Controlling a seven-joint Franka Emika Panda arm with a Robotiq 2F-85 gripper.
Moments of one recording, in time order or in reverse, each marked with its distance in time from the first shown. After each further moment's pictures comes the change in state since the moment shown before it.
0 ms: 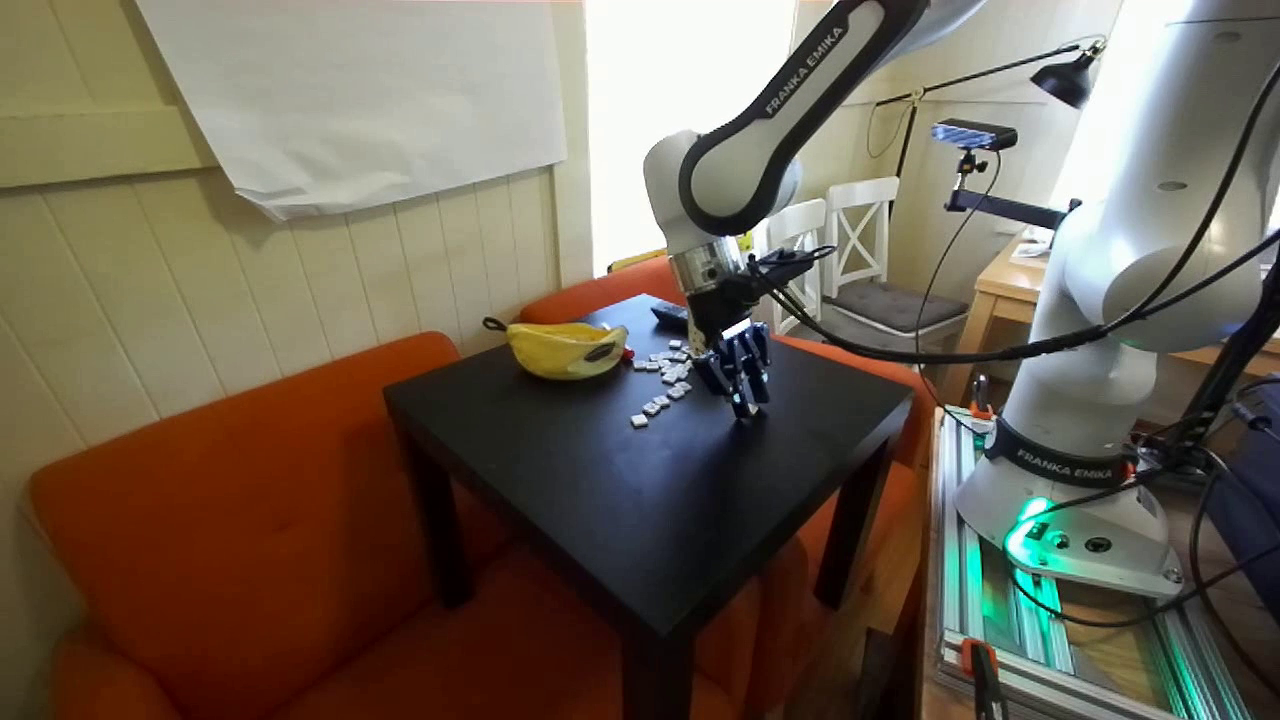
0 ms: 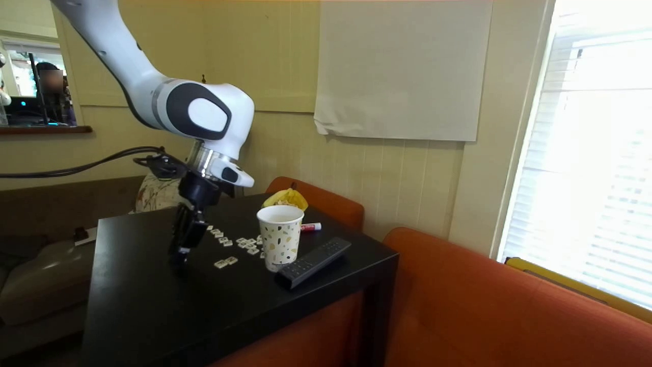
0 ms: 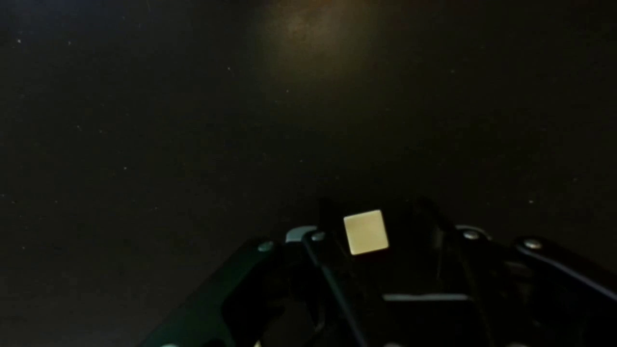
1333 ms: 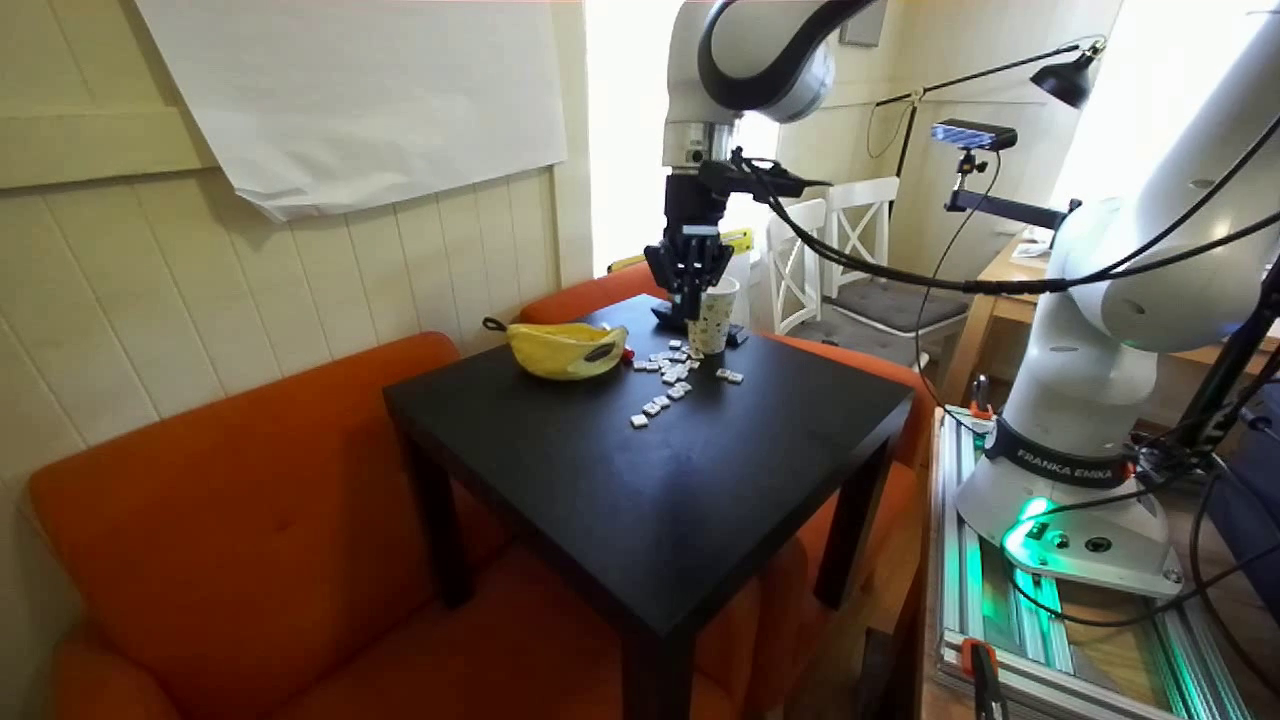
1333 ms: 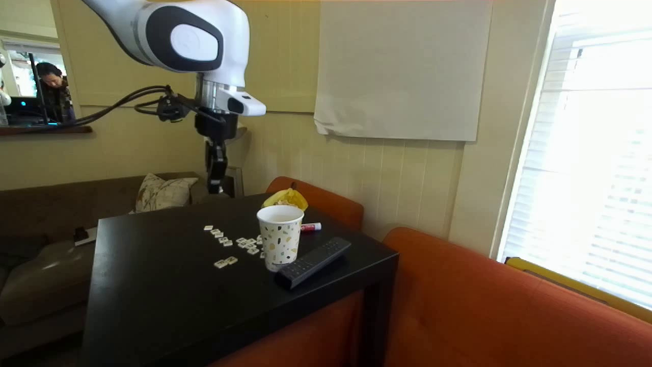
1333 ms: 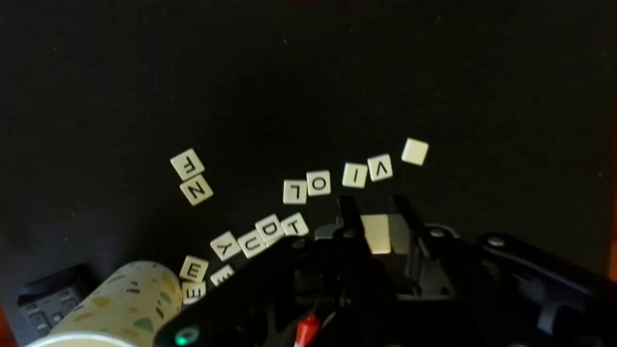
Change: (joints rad) arm -0.012 -0.249 -0.019 0.050 0.110 0.113 0.078
